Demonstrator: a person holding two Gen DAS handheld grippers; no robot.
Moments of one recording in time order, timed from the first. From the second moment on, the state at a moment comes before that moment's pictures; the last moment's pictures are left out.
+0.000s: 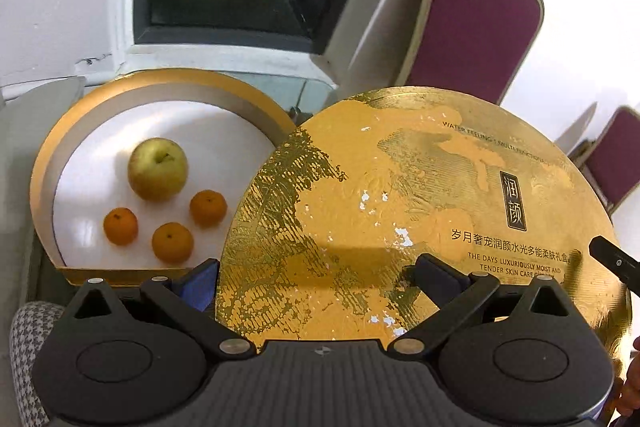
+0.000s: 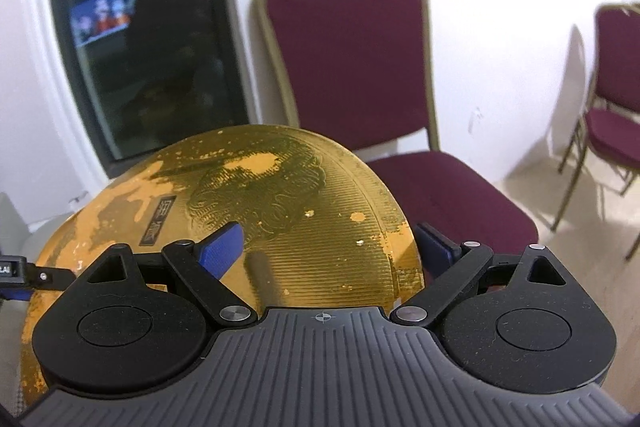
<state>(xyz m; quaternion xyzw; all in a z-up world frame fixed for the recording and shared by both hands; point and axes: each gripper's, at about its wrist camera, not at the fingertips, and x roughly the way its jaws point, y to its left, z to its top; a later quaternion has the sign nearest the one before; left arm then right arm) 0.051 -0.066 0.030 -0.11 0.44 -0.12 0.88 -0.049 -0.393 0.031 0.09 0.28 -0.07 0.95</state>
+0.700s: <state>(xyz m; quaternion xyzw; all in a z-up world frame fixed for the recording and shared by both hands) 0.055 -0.068 0.034 -0.08 0.44 -0.10 0.89 -0.036 -0.411 0.008 0.13 0.30 -0.07 0.94</state>
